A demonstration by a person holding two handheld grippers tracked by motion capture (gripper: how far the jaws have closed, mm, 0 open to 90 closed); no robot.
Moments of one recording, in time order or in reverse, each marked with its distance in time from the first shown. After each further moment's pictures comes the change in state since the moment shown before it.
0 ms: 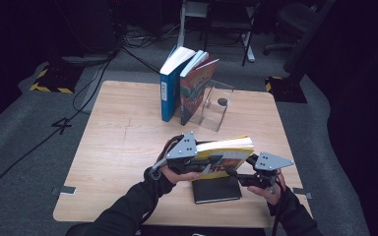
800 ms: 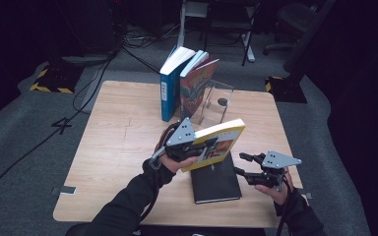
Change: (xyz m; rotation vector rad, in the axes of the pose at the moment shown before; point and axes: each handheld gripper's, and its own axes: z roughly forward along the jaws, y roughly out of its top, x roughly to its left) left arm 0.024 0.013 -0.007 0.016 0.166 -0.033; right arm -0.013 -0.007 -0.015 0.034 -0.042 0.038
